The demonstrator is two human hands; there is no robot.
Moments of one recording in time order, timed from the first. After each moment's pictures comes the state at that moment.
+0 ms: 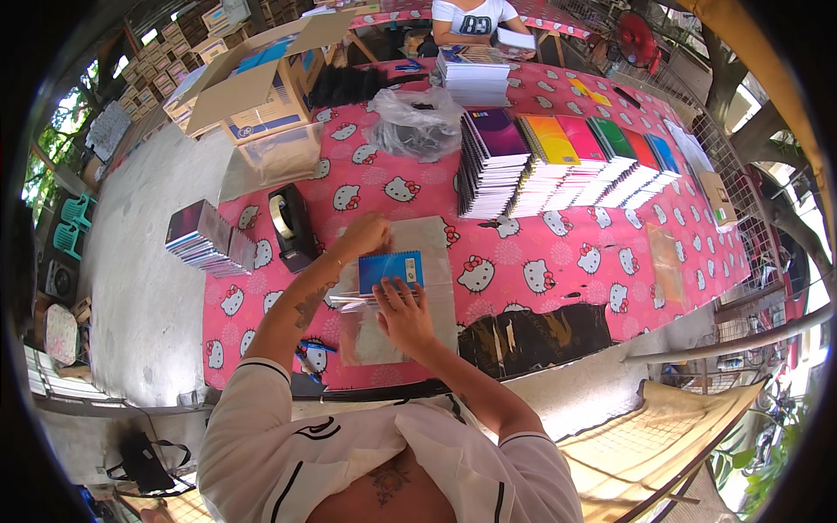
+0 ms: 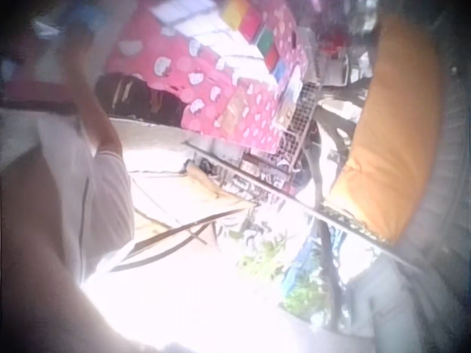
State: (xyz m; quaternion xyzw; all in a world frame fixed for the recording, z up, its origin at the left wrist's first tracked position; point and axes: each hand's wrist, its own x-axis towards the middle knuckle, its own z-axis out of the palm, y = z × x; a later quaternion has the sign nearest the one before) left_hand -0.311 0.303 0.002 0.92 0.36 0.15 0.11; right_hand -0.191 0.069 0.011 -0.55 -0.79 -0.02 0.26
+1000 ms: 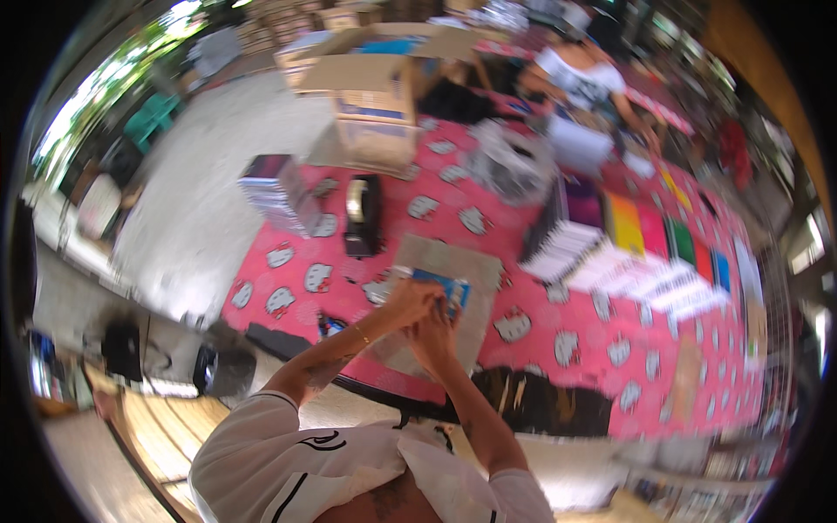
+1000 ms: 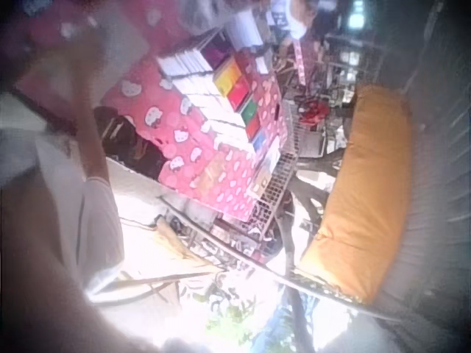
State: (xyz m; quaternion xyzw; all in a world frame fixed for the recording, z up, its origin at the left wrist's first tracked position) left_hand -0.327 0.140 0.009 0.81 0.47 0.33 0.15; right_hand -0.201 0.073 0.005 -0.52 -0.82 0.10 0.22
